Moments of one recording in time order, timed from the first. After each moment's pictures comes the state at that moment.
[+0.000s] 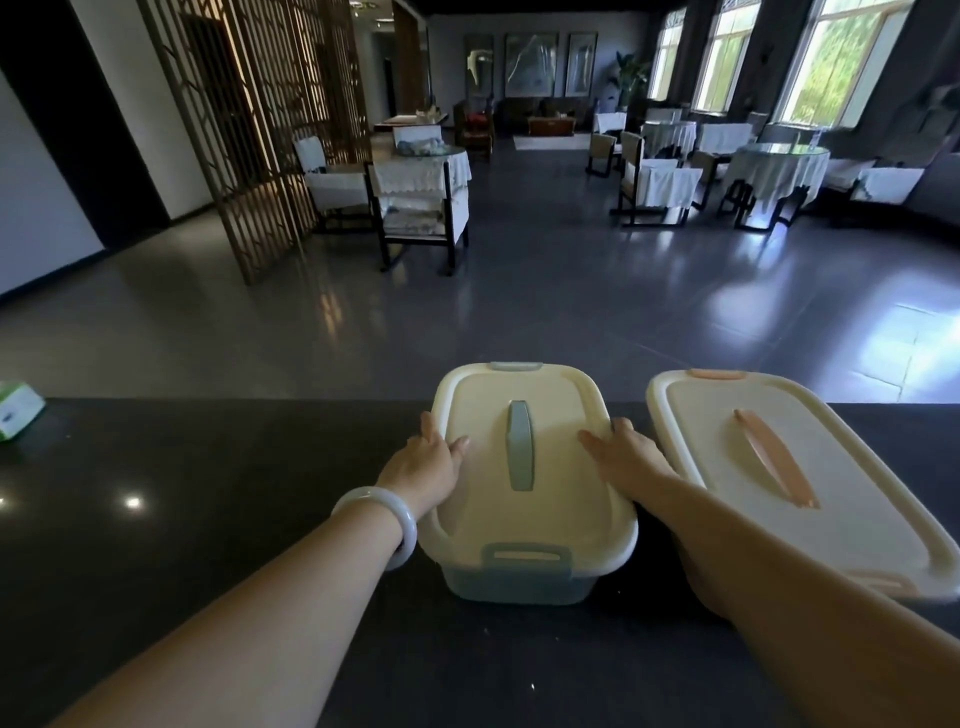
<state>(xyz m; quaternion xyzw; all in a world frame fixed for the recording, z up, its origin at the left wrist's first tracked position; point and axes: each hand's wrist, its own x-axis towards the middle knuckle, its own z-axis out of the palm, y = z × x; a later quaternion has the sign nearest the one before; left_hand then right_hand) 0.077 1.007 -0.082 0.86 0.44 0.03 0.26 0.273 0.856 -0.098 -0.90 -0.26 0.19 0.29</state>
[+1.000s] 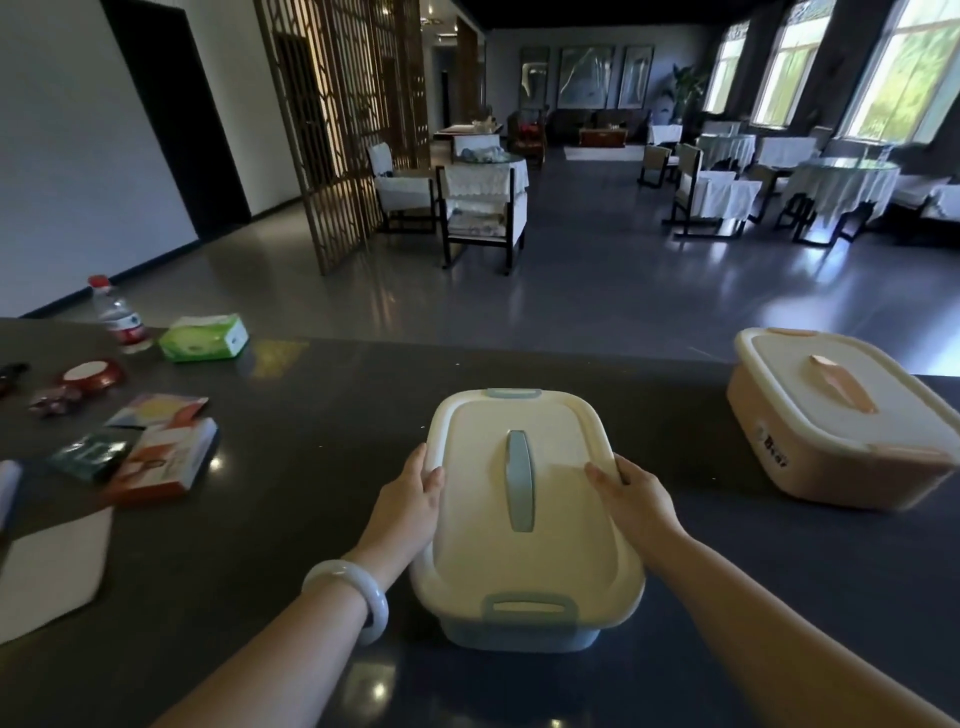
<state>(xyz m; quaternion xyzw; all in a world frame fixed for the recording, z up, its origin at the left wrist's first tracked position) -0.238 0.949 -0.102 0.78 0.47 0.16 0.39 -0.023 0.798 -0.115 -0.80 -0.27 0.23 0.48</state>
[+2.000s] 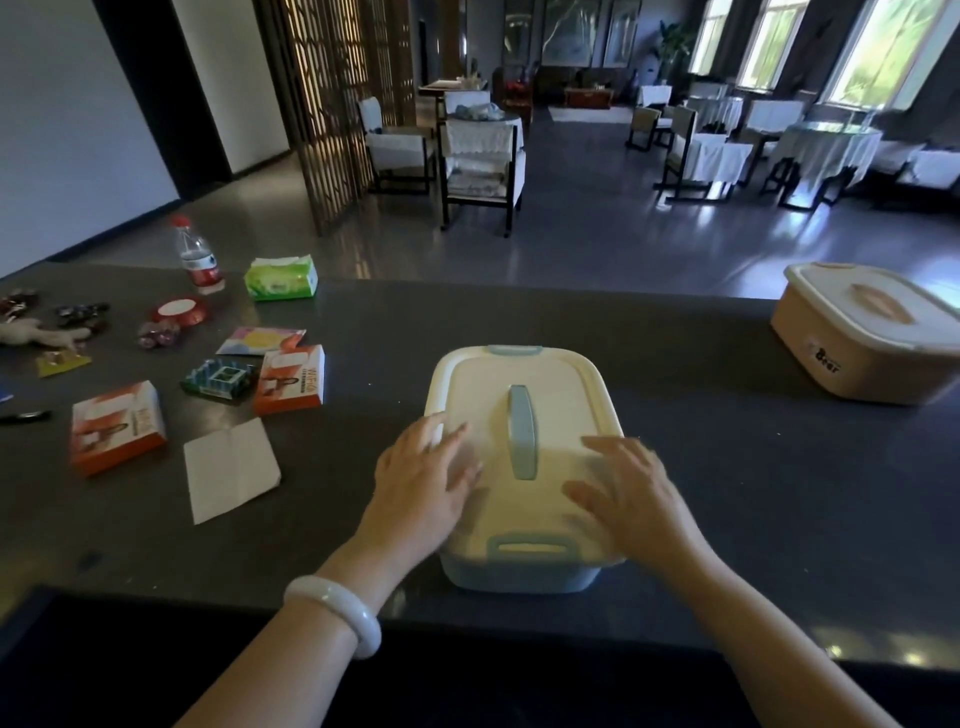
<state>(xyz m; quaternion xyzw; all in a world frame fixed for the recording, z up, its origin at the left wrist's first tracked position) -0.469 0.945 -0.097 0.92 0.31 0.18 0.15 -0.289 0.777 -0.097 -0.83 -0.44 0.07 0.34</state>
